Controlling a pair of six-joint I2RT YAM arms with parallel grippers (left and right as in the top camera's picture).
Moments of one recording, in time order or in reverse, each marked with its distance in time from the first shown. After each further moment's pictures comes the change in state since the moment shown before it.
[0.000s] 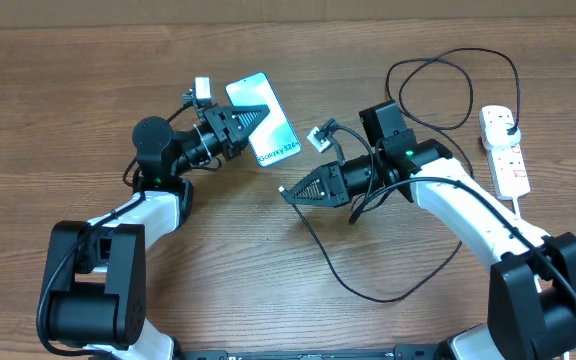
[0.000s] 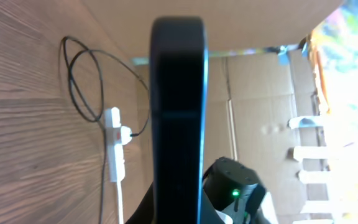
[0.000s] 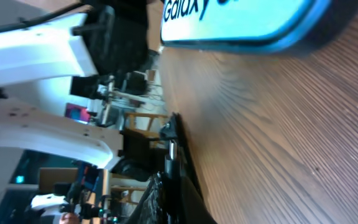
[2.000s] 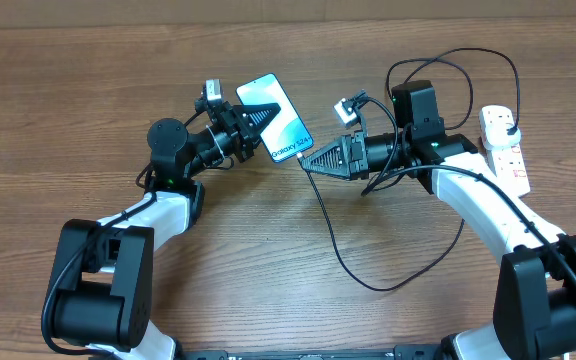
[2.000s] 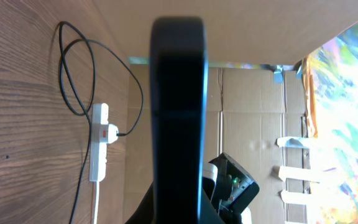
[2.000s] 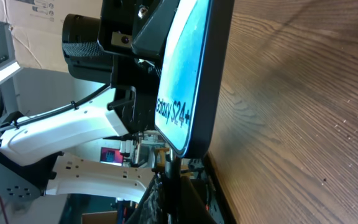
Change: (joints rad) left arm -0.069 0.000 0.000 -0.007 -0.094 -0.121; right arm -0.117 -0.002 -0.004 0.219 -0.059 0.378
